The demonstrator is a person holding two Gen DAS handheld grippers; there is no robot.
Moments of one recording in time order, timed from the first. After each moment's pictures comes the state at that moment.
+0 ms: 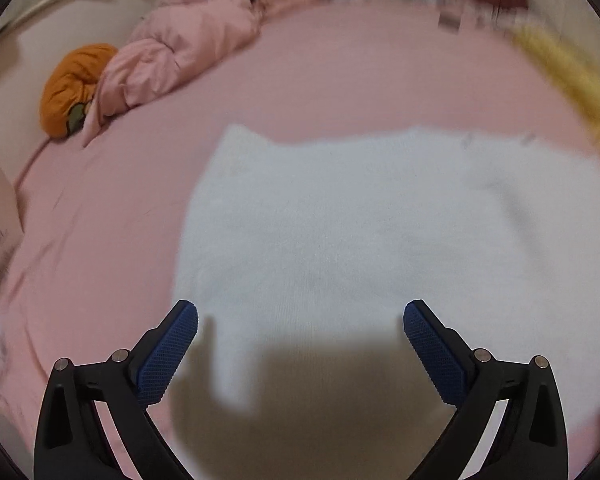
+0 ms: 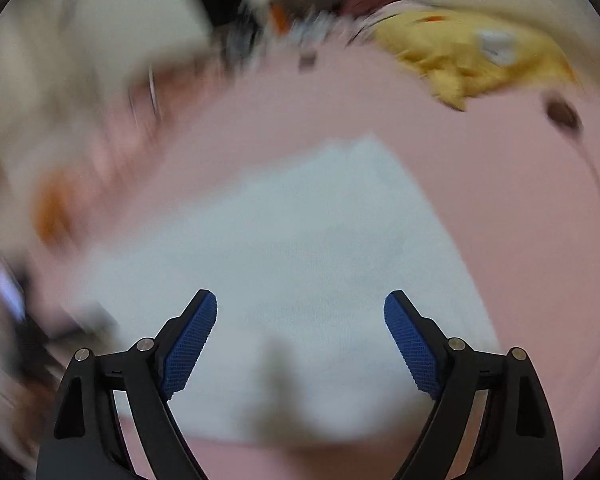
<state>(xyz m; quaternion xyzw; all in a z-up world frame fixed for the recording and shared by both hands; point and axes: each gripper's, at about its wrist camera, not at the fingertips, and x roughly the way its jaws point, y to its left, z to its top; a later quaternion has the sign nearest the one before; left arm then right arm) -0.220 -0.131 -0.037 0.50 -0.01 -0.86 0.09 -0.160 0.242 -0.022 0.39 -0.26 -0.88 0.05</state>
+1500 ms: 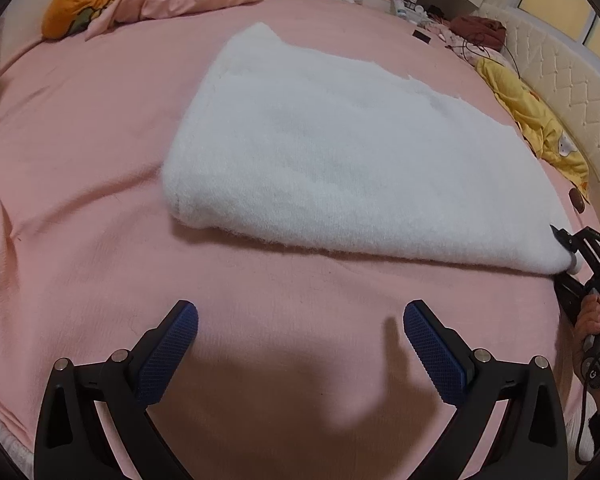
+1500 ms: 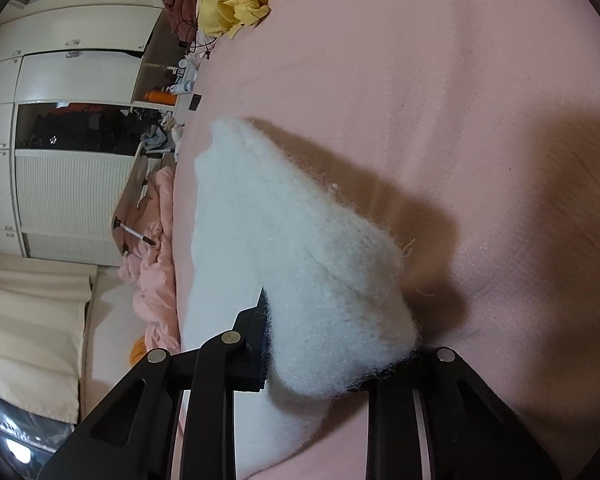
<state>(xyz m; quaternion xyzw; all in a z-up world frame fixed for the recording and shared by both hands) -0.086 -0.139 -0.074 0.49 0.12 -0.86 0.02 -0.150 0.294 -0.134 0.37 -0.57 -0.73 0.00</state>
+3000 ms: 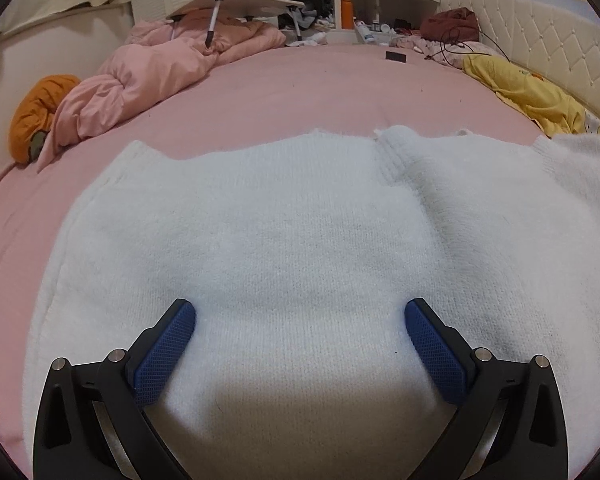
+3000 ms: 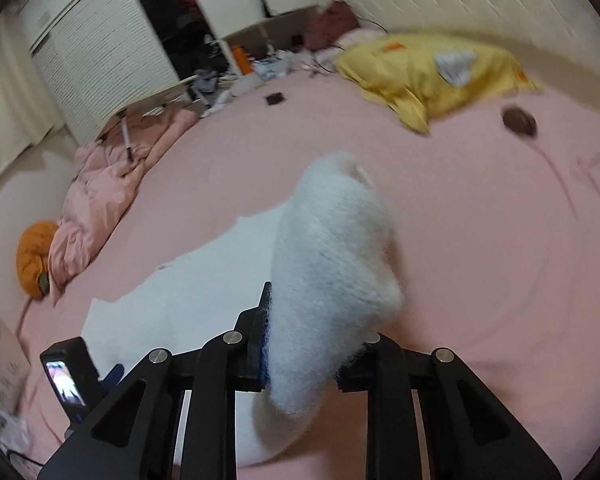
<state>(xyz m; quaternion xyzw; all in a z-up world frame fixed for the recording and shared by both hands) -0.241 -0.072 -0.089 0.40 -0.01 -0.91 0.04 -0.174 0.178 0.008 0.36 -0.19 -0.91 -0.03</state>
